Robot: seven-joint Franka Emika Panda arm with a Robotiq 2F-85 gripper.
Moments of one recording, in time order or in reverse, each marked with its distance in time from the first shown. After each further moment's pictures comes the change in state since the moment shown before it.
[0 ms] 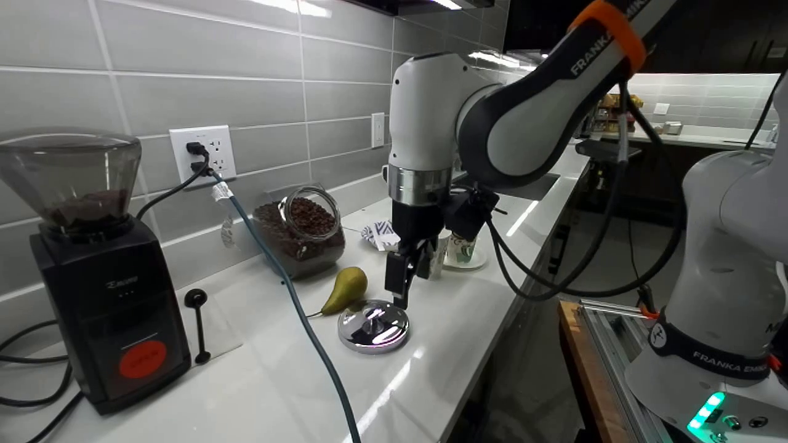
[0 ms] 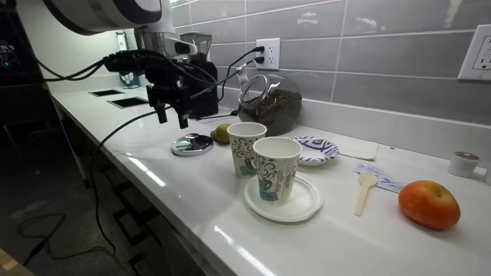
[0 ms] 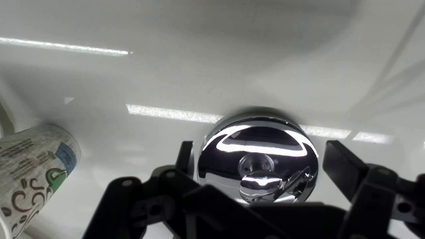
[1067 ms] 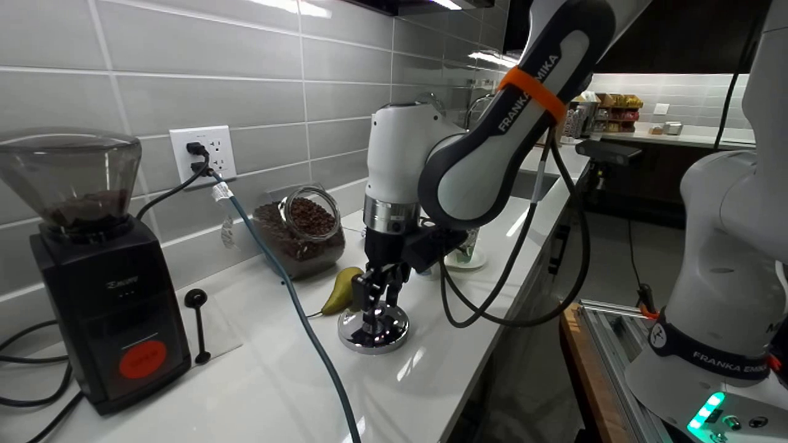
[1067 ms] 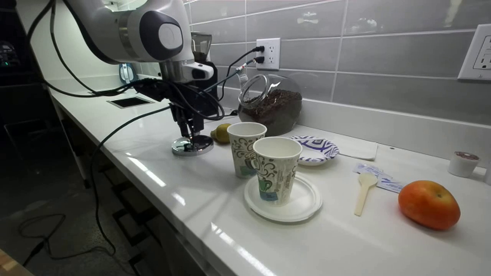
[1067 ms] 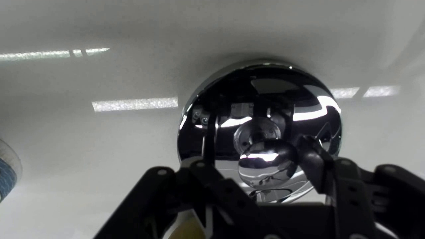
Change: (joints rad) arm 0.026 0.225 -0.065 0.085 0.027 0.217 0.100
